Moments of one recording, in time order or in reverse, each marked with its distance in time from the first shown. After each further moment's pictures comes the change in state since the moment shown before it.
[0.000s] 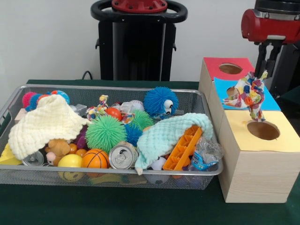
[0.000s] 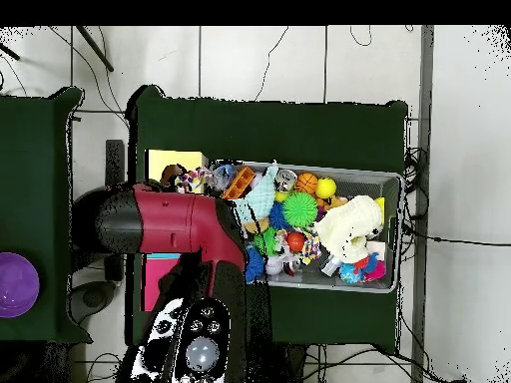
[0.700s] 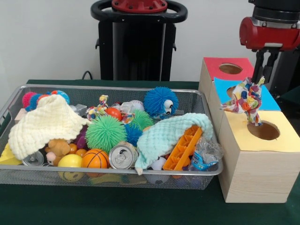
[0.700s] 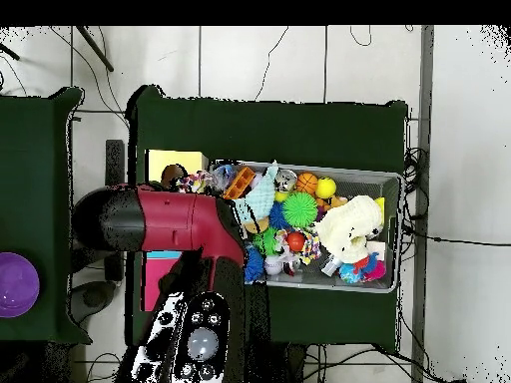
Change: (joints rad) arm 0.001 0.026 0.001 0.000 0.007 0.000 0.000
